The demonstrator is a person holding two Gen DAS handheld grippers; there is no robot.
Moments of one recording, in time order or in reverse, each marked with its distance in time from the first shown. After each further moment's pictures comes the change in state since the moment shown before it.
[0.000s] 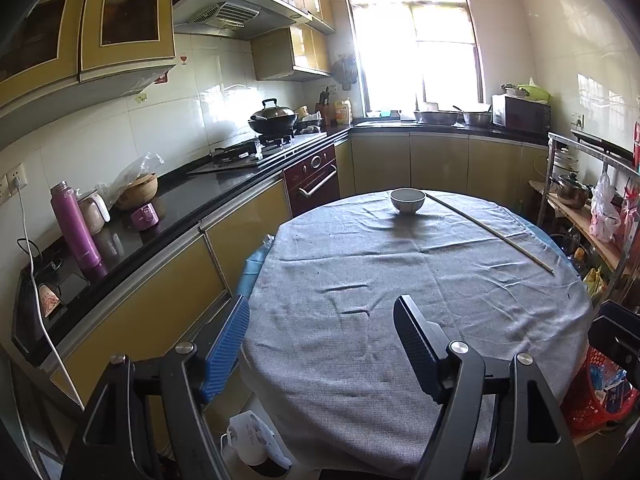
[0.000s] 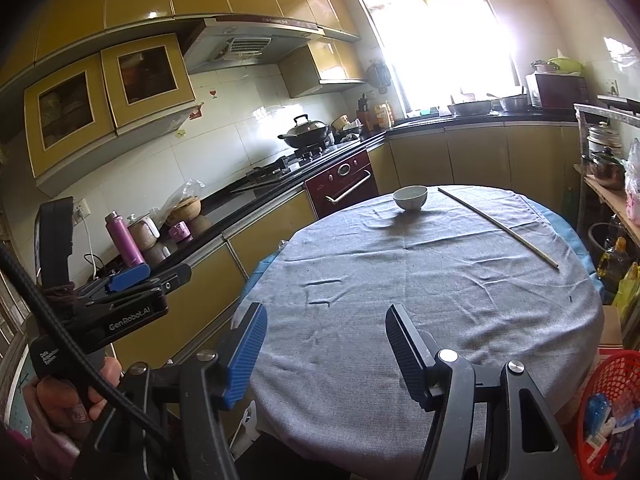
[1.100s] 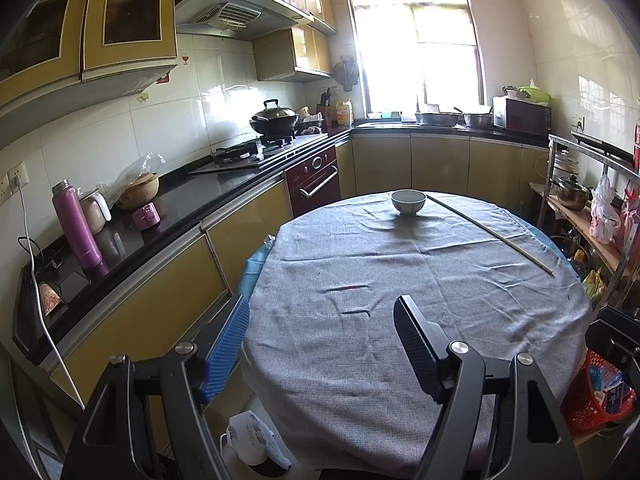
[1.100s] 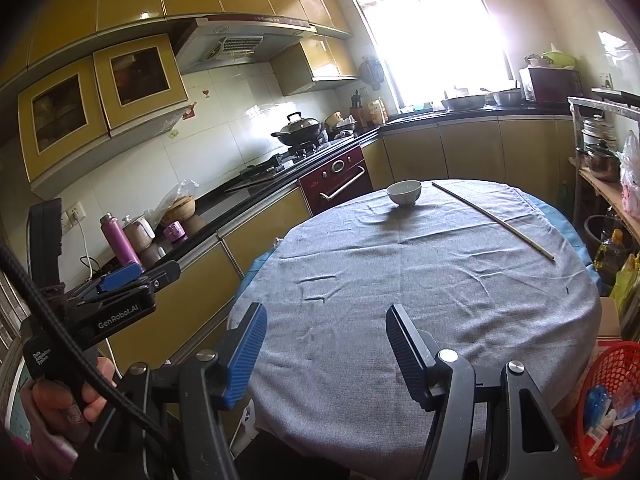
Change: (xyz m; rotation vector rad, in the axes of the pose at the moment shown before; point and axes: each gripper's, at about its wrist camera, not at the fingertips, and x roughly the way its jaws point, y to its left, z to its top) left arm -0.003 -0.001 -0.001 -0.005 -0.002 0.004; right arm 0.000 -0.004 -0.003 0.021 0.012 -0.014
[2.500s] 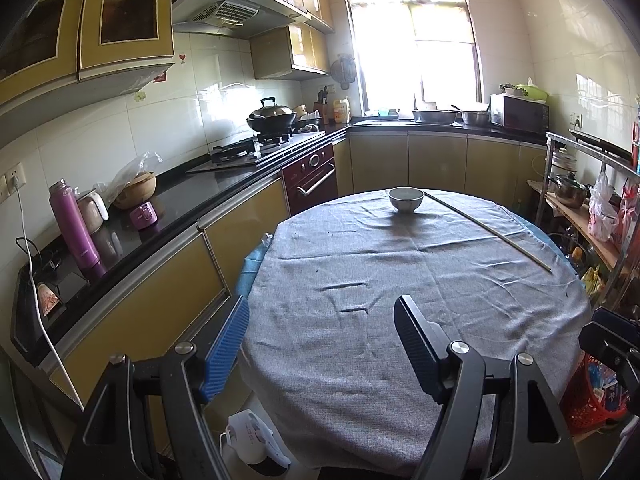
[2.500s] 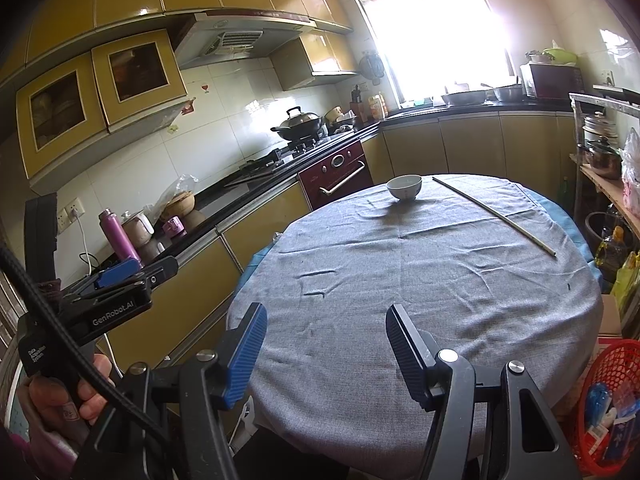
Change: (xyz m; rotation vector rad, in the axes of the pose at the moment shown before) left arm 0.003 0.000 -0.002 0.002 0.008 -0.007; right arm 0.005 0.000 -0.003 0.002 0.016 0.000
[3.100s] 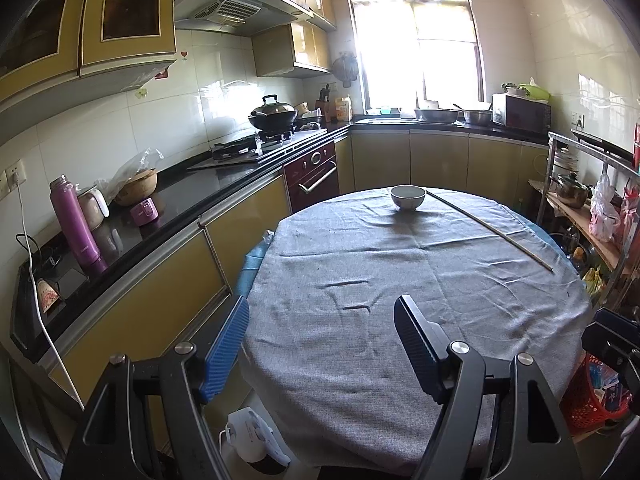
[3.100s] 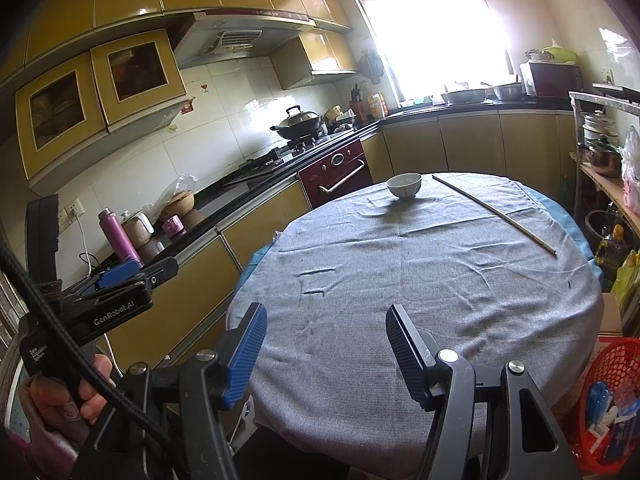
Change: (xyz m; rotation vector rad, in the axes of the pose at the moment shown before) left arm 0.003 0.005 -0.002 -0.006 0.007 -0.001; right arm 0.001 0.000 -0.002 0.002 0.002 0.000
